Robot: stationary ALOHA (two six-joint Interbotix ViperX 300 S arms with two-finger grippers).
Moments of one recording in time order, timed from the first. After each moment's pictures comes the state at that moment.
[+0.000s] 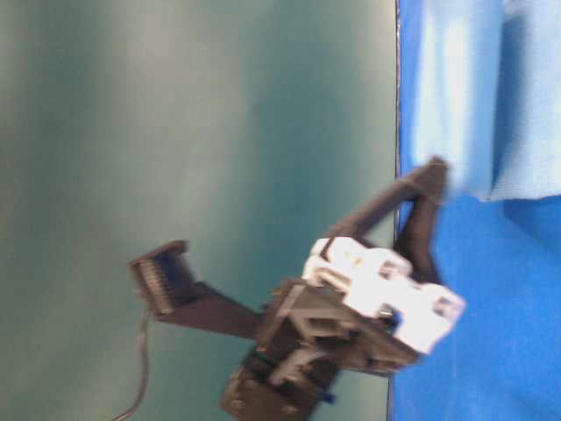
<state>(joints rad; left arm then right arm) 0.03 0.20 0.61 -0.03 -0.28 0.07 -0.10 -0.38 1.09 -0.01 0.08 0.26</state>
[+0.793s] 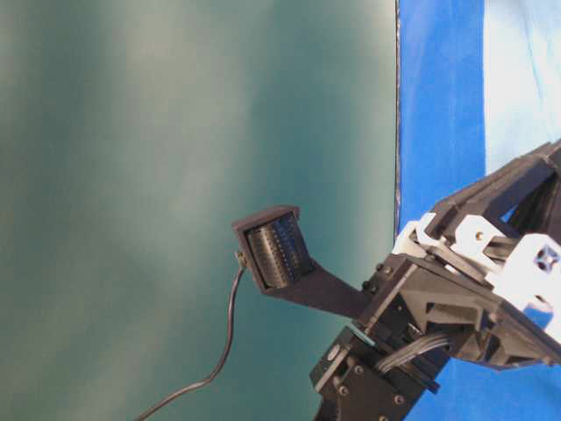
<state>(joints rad) -0.04 0.35 0.56 -0.03 -0.35 0.06 -0.06 -0.21 1.09 0.00 -0.02 0.28</state>
